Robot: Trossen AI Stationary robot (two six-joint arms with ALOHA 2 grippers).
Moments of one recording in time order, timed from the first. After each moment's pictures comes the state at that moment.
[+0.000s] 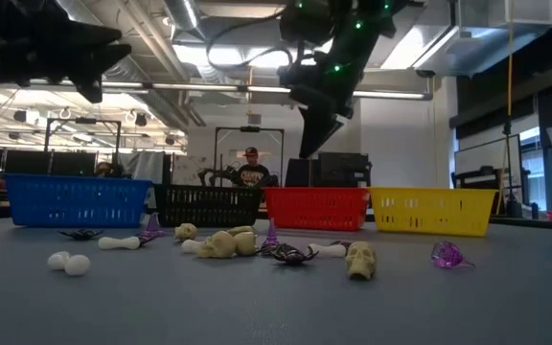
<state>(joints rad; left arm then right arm) 0.10 0.01 0.01 0.23 0.04 -0.20 -0.13 1.84 1.44 -0.69 0.26 0.13</state>
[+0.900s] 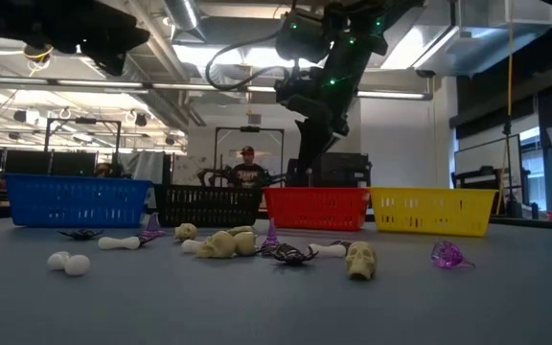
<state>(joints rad) -0.20 0.60 0.31 0.15 -0.14 -0.02 -0.17 1.88 1.44 -0.67 0.15 0.12</state>
